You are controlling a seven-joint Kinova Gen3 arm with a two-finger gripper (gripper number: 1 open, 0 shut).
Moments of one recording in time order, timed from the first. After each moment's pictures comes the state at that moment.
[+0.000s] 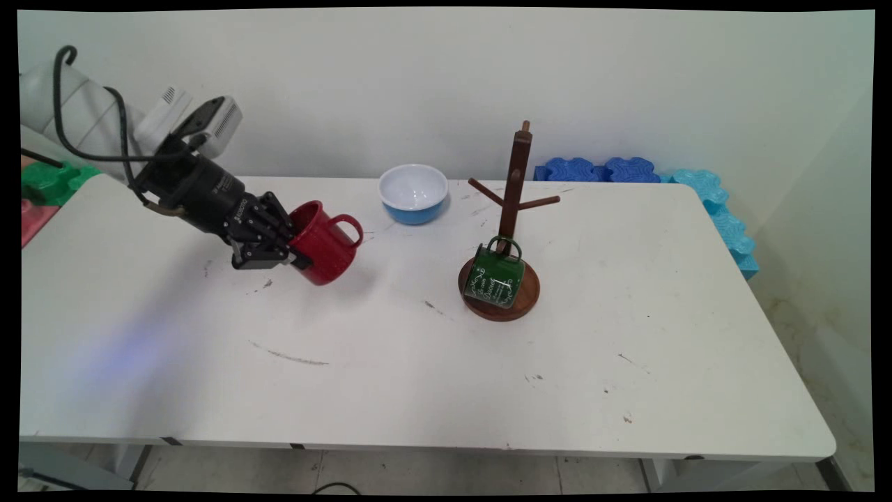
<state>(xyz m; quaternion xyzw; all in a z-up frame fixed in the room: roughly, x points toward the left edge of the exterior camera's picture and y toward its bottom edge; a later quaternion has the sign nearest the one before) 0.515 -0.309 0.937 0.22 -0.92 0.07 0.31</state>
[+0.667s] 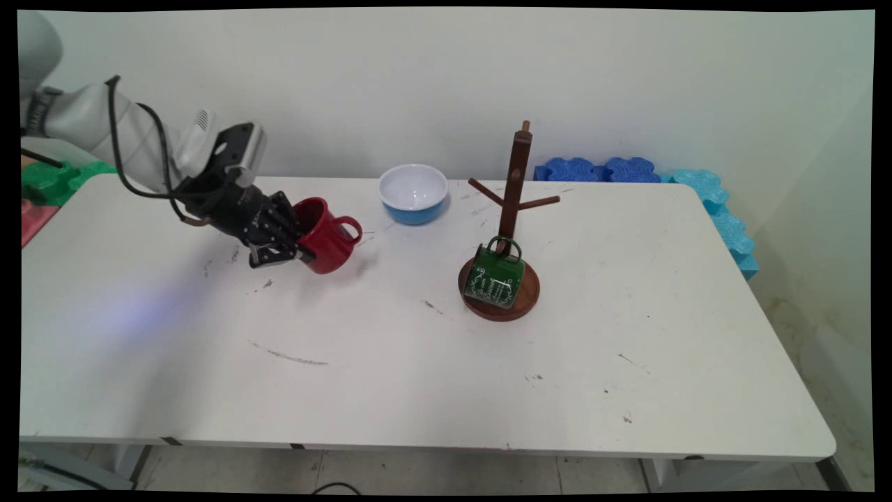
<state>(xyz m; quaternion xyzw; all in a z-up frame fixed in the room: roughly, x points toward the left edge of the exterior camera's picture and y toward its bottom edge) 0.511 -0.332 0.904 0.18 -0.95 0.13 0.23</state>
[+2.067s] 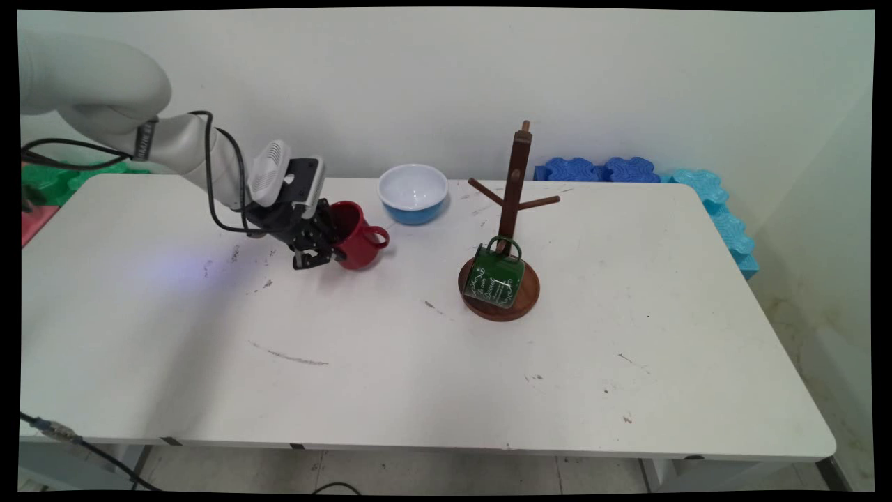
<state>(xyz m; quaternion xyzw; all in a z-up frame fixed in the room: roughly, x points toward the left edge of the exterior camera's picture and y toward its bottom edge) 0.476 -0.385 0.852 0.10 -0.97 0.17 0.17</state>
